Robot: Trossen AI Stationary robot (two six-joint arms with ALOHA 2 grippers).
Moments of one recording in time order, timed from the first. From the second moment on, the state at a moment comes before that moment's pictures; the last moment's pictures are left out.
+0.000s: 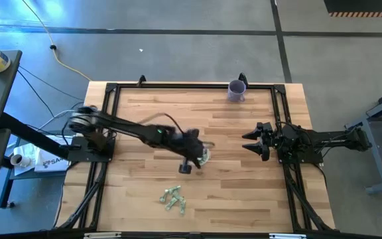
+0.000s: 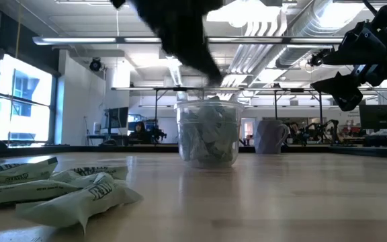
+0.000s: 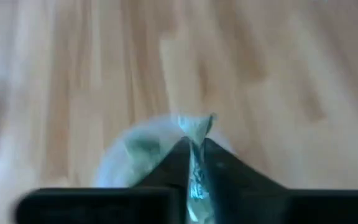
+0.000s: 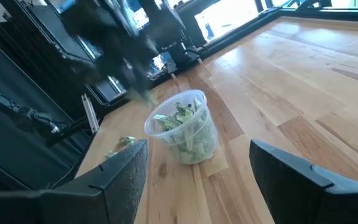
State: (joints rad) left arm -0.12 1.74 1.30 -0.32 -0.03 0.11; right arm 0.00 0.17 0.01 0.02 0.01 0.52
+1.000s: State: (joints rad) left arm -0.57 1.62 1.07 -0.63 -0.07 -1.12; right arm 0.00 0.20 0.01 0.02 0.01 0.52
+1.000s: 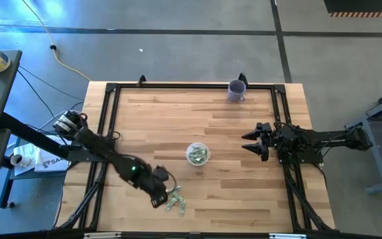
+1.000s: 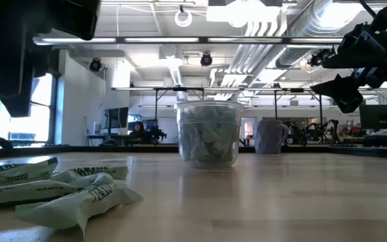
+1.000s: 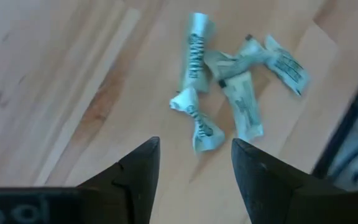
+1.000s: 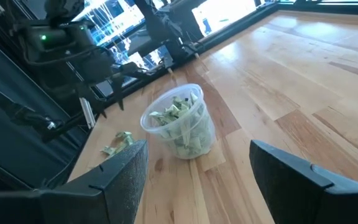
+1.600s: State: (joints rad) left arm -0.61 1.77 1.07 -0.51 -0.17 -1.36; right arm 0.00 0.20 0.01 0.02 0.01 0.52
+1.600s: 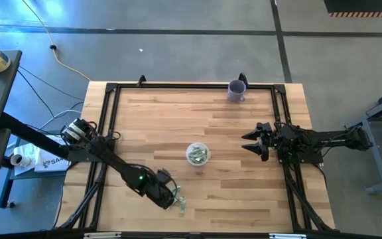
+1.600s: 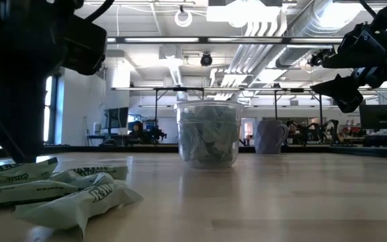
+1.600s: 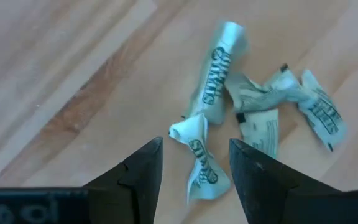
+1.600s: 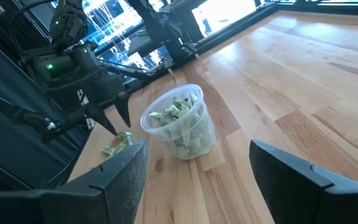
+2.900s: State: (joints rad) left arm -0.16 1.74 1.44 -0.56 -0.28 -0.50; right arm 0.00 0.20 0.01 0.02 0.01 0.52
